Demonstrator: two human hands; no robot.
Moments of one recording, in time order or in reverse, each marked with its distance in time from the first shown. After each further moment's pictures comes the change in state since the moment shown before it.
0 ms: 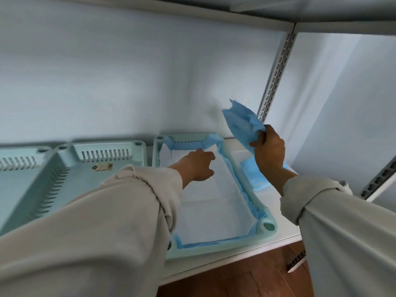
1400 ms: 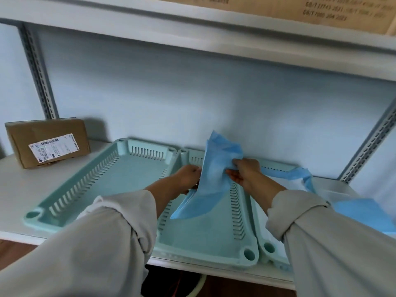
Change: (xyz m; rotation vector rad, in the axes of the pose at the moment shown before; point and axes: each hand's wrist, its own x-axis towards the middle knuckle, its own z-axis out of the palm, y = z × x) left_hand -0.249 -0.183 -0.053 -1.005 0.224 -0.509; right_hand -0.166 -0.260 0.110 0.673 -0.679 0.609
